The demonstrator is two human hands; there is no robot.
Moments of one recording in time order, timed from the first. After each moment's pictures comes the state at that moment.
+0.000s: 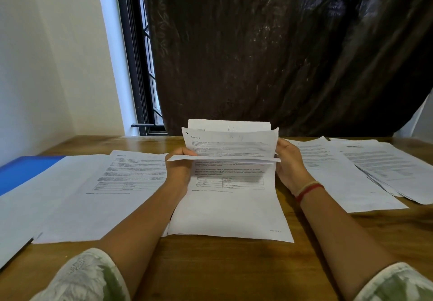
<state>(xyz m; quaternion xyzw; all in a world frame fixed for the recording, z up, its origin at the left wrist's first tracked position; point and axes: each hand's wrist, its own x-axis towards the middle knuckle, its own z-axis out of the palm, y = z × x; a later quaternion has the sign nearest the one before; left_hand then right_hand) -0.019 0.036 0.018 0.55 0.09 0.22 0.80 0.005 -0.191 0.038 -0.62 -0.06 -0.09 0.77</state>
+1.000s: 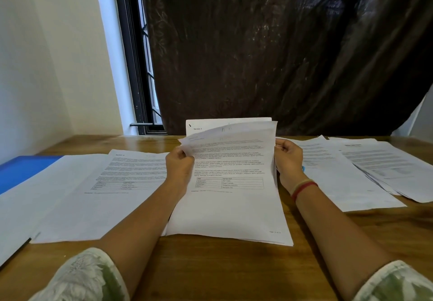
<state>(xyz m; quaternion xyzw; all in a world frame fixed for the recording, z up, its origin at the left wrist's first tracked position) -0.019 0.032 0.012 0.64 0.10 0.25 0.72 0.011 -0.188 0.032 -0.68 0.03 -0.20 0.70</state>
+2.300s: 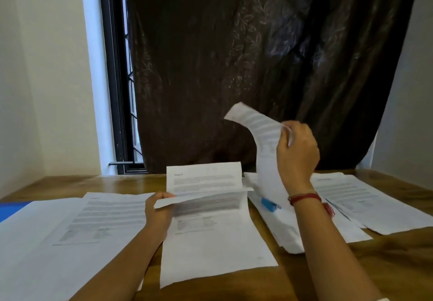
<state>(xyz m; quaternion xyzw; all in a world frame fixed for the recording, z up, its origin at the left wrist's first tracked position) -0.013 0.034 0.008 0.63 0.17 0.23 0.72 -0.019 -0.230 0.132 -0.72 -0.02 -0.59 0.37</state>
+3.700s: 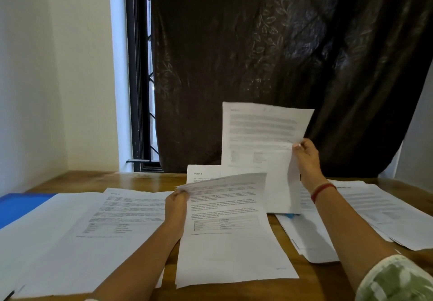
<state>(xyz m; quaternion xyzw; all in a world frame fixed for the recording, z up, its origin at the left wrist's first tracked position) -0.015 0.037 0.016 0.63 0.18 0.16 0.74 0.059 -0.245 0.114 -0.67 -0.04 -0.26 0.70</state>
